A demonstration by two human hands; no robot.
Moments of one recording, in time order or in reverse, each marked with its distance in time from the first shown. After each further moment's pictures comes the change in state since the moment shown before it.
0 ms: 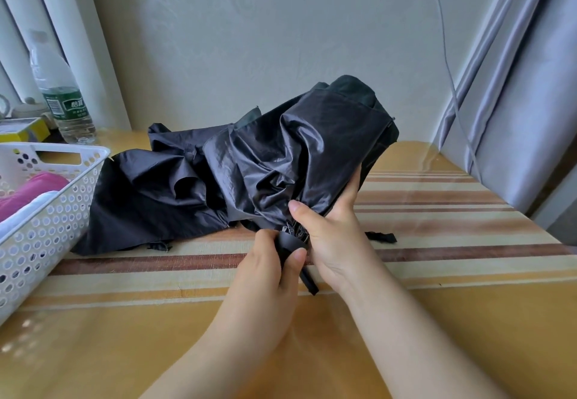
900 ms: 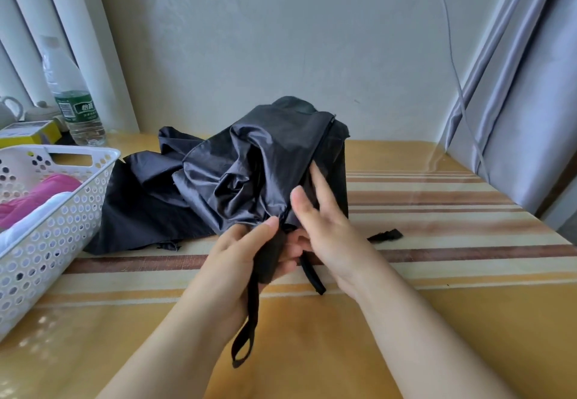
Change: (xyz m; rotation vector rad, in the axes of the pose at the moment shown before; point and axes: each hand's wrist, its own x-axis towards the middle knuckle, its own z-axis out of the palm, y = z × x) left_hand 0.015 0.011 -0.031 -0.973 -0.045 -0.483; right_hand -0.004 -0.006 -0.004 -0.350 -0.260 0.092
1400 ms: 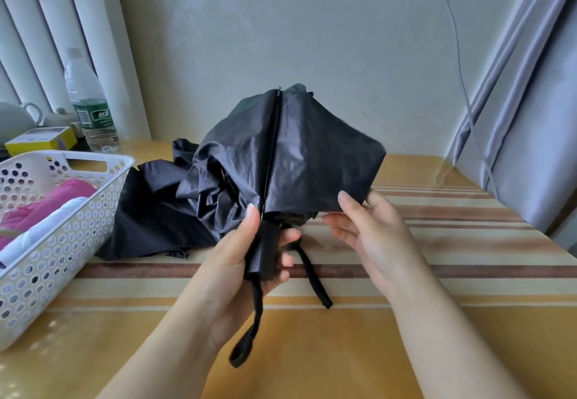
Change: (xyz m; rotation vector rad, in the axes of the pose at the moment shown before) left_hand -0.001 0.012 -0.006 -0.173 -0.126 -0.032; right_hand 0.006 -0.003 -0.034 0.270 0.245 0.006
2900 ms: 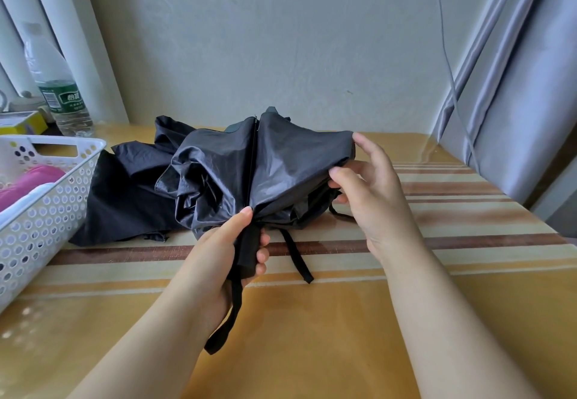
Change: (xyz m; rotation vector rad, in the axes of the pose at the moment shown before) left_hand 0.021 -0.026 -0.012 0.118 0.172 -0.038; right_hand 0.000 -0.009 -0.014 -0.283 0.117 -0.203
